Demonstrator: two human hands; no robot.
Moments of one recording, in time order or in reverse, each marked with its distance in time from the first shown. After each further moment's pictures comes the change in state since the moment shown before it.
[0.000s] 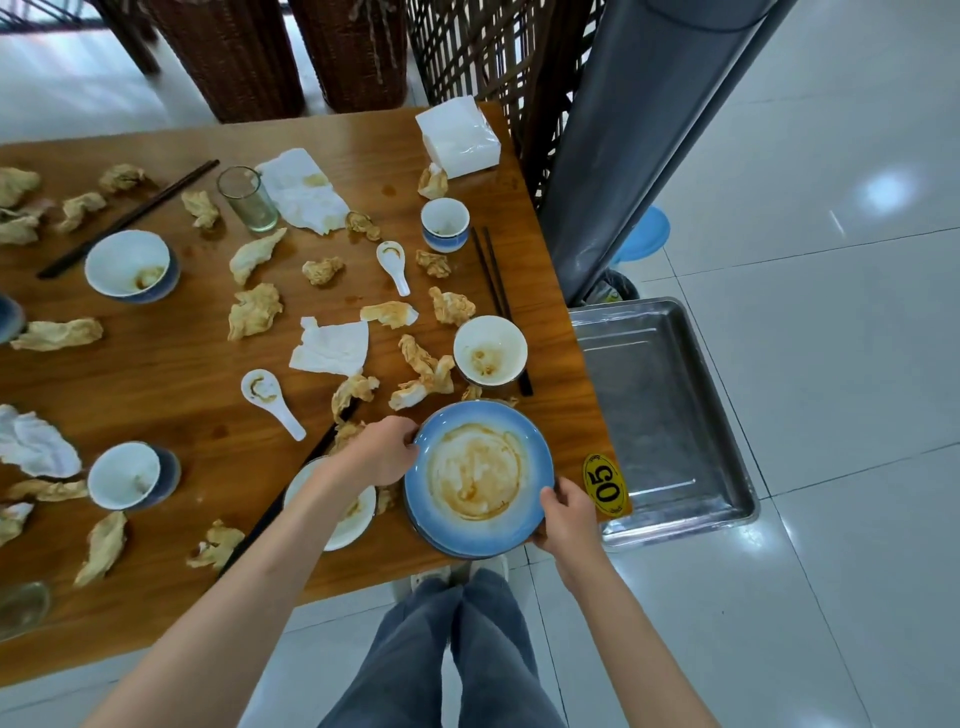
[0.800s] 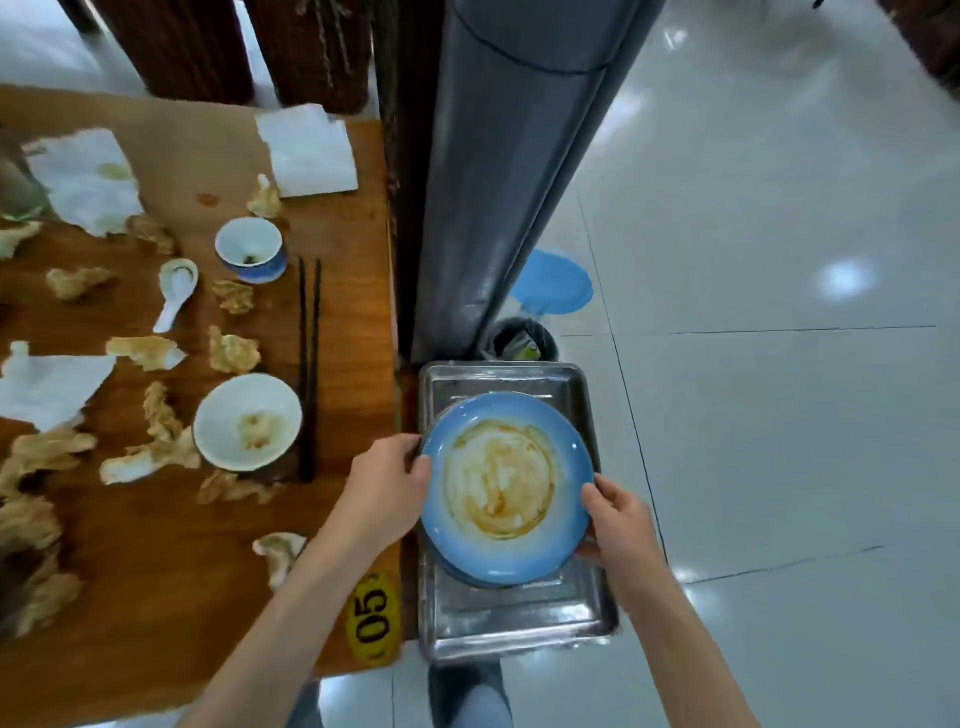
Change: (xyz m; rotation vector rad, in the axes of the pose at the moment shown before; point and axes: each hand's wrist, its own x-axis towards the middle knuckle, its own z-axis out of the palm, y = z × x) left_hand 0.068 0.249 0.067 -0.580 0.386 -0.014; right_hand 0.134 -0.128 -0.238 -0.044 -0.042 -0.172
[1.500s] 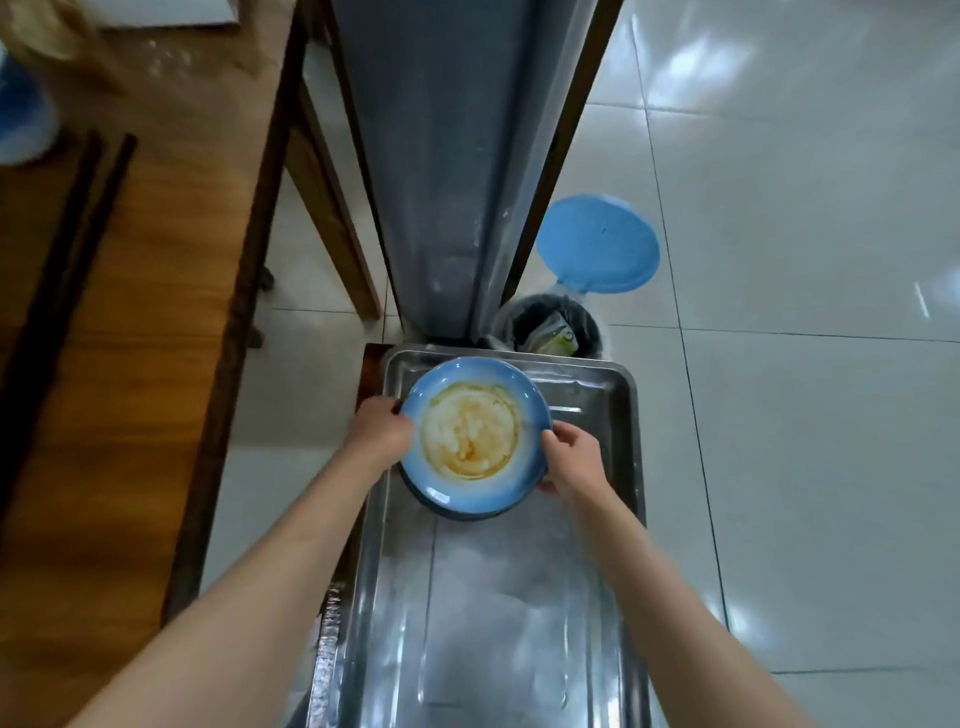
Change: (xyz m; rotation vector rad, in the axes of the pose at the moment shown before) left_hand 0.239 -0.073 0.164 -0.050 0.104 -0.362; right_hand 0.315 0.089 0.040 -0.219 -0.108 0.042
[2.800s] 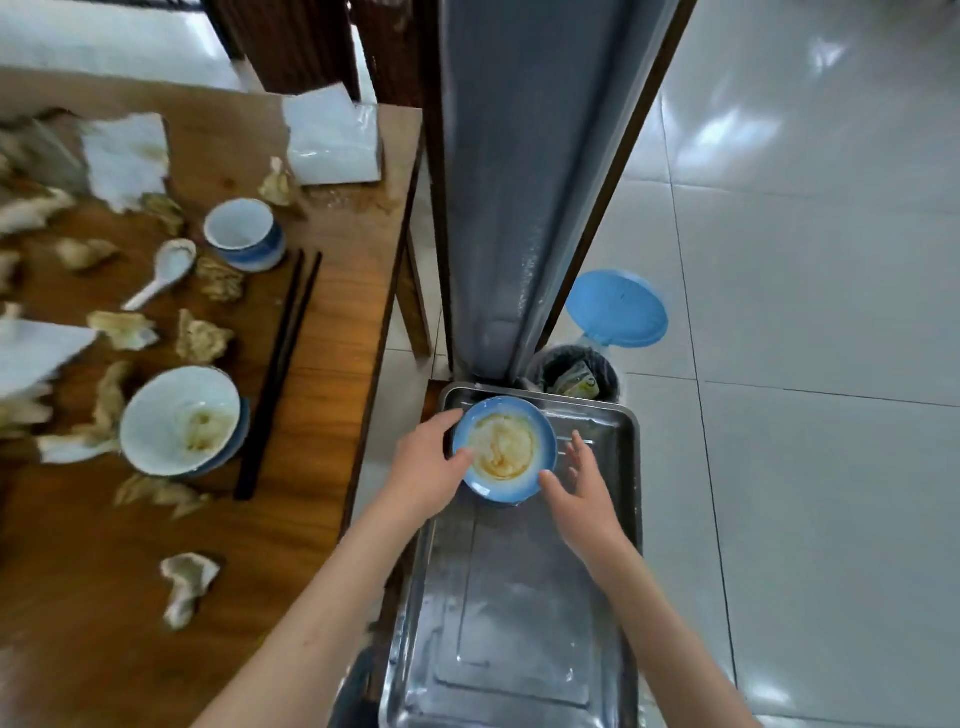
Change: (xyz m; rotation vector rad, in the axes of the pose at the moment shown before) left_hand -0.148 0.036 -0.078 0.036 0.002 0.303; right_hand -0.146 -0.054 -0.020 -0.117 -0.166 -0.302
